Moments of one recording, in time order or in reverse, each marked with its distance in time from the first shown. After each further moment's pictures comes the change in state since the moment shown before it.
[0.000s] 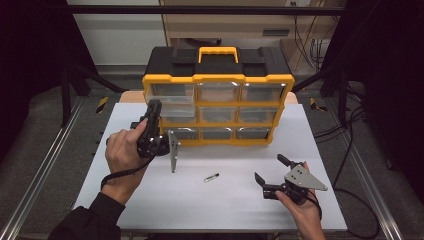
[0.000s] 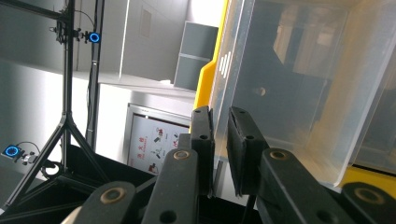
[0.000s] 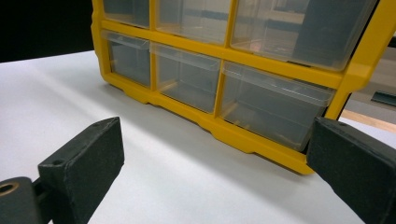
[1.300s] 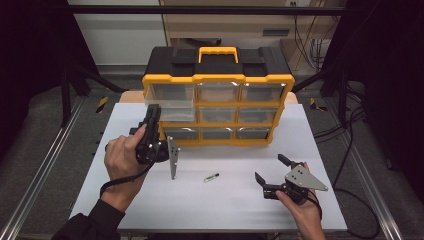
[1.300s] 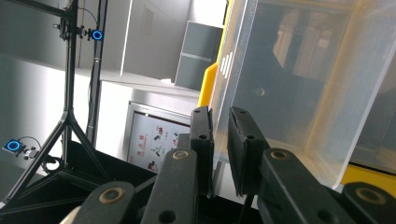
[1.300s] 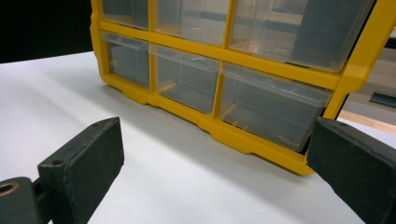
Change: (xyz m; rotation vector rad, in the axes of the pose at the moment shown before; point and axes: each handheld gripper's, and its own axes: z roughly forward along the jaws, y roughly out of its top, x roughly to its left) left arm 0.002 0.003 -0.015 0.001 0.004 -0.025; right arm -0.001 0.000 -0.001 -0.005 -0.005 -0.002
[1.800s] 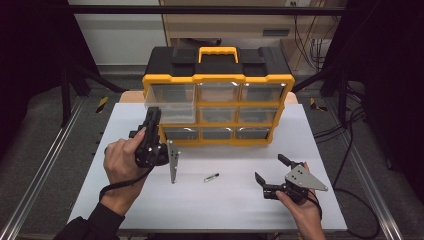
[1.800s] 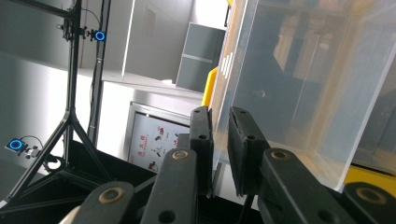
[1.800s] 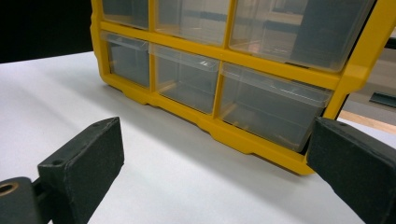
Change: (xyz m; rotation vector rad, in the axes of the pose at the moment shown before) left arm 0.002 0.002 -0.009 -0.006 0.008 -0.005; right arm 0.000 0.000 0.000 -0.001 0.000 0.000
